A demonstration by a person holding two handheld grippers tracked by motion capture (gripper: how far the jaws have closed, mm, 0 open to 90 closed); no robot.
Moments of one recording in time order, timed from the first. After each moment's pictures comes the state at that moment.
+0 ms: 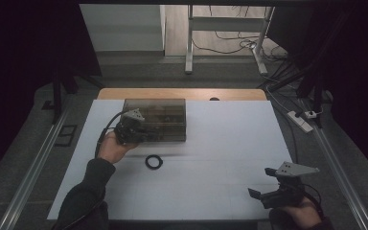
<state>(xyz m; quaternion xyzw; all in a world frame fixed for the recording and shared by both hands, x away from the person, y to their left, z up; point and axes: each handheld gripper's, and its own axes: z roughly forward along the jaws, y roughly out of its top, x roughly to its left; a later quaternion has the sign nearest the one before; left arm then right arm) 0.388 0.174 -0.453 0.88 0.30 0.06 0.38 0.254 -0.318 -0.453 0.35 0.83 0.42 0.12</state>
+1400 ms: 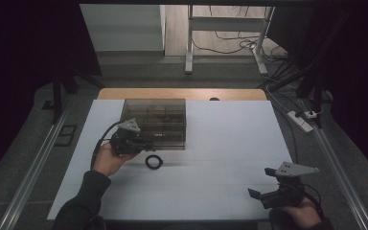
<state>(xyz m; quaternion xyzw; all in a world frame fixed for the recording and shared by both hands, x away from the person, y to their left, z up) 0.356 0.179 -0.461 0.87 0.30 0.05 0.39 0.254 -0.317 -0.454 0.34 0.83 0.41 0.12</state>
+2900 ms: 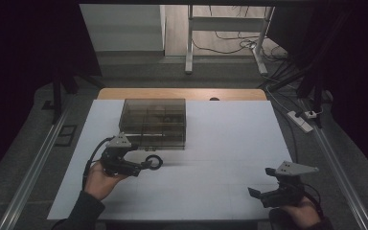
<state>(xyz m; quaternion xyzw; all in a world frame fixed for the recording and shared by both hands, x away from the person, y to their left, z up) 0.289 0.184 -0.455 0.83 0.35 0.10 0.42 0.256 -0.317 -0.454 0.36 0.83 0.41 0.12</state>
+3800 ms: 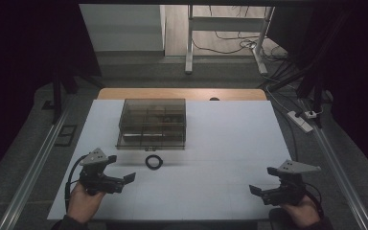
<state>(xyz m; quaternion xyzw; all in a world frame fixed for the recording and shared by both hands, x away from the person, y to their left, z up) 0.235 0.224 -0.468 0.78 0.43 0.10 0.45 0.258 -0.321 -0.454 0.38 0.82 0.41 0.12</state>
